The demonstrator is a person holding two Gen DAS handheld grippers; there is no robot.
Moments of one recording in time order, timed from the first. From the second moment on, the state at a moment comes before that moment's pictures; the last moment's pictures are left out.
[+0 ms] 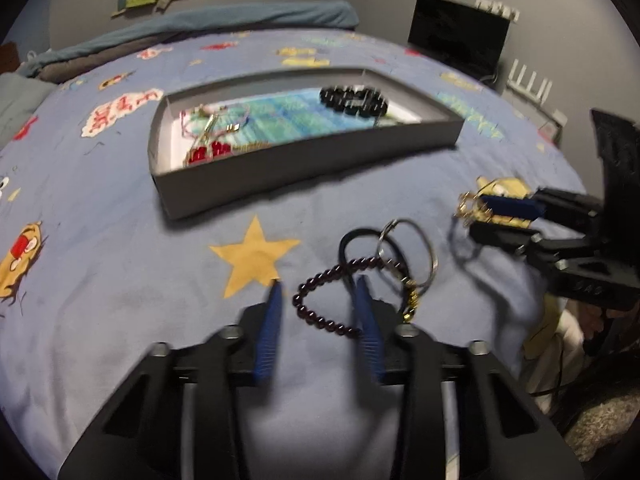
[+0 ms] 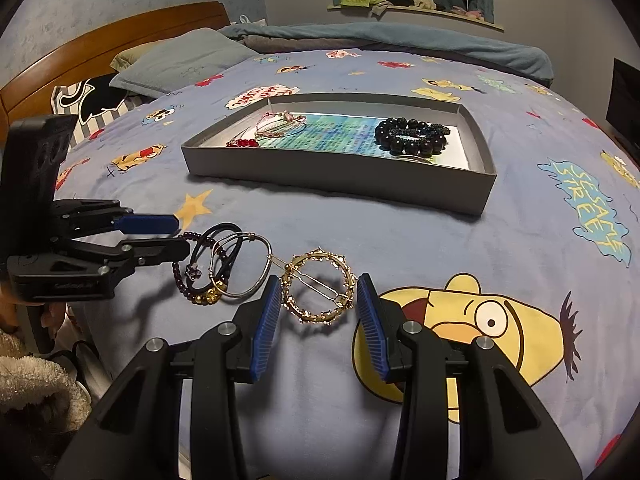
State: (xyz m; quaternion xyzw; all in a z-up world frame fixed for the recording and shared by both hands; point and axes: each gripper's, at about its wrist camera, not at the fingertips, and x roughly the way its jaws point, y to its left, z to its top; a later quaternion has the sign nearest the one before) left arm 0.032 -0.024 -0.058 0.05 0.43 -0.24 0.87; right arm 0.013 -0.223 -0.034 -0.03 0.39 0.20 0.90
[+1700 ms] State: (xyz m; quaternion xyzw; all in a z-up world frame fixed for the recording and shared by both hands) left arm 0.105 -0.003 0.056 0.06 0.30 -0.23 0.92; right arm 0.105 -0.247 0.021 -0.04 0.36 0.16 0.92
